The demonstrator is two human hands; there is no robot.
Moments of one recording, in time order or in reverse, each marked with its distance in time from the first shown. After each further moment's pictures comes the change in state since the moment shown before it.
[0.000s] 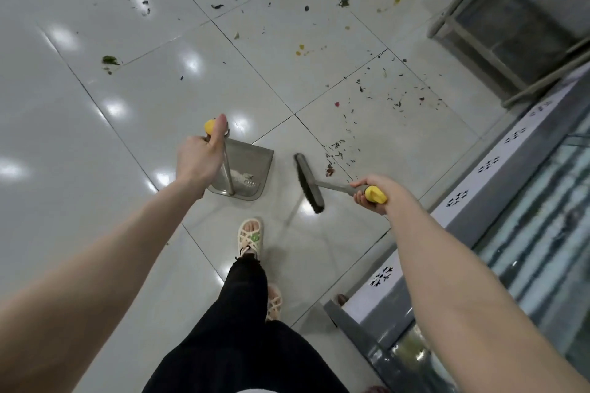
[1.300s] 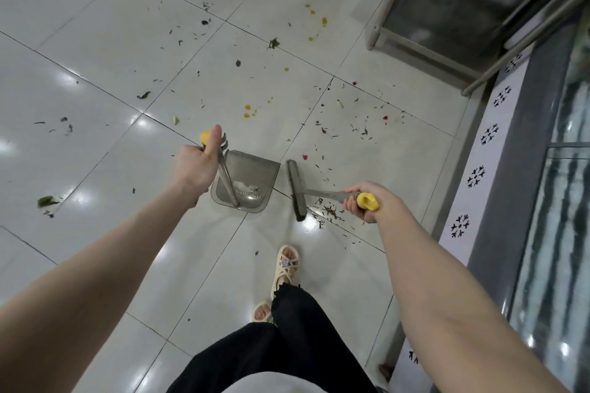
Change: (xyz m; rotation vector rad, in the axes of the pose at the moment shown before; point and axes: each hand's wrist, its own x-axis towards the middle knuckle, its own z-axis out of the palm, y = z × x) left_hand 0.288 0.297 0.102 0.187 -0.241 0.191; right_hand 0.066 -0.300 -0.043 0.488 -0.121 0.031
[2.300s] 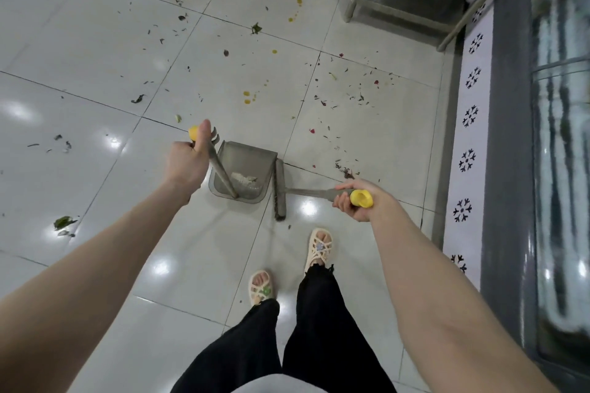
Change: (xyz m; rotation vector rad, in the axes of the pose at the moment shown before) left_hand 0.016 -0.132 -0.161 -0.046 -0.124 0.097; right_hand -0.021 0.177 0.170 0.316 -0.069 0.030
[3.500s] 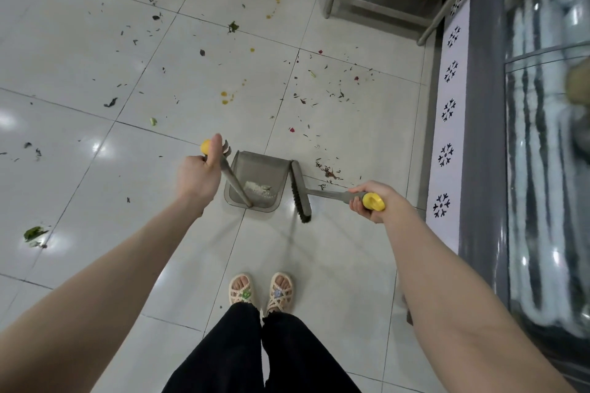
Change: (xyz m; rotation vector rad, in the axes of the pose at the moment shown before) left_hand -0.031 0.010 0.099 0.112 -0.080 -0.010; right_hand -0.016 -0.030 -0.105 -0.079 0.179 -0.153
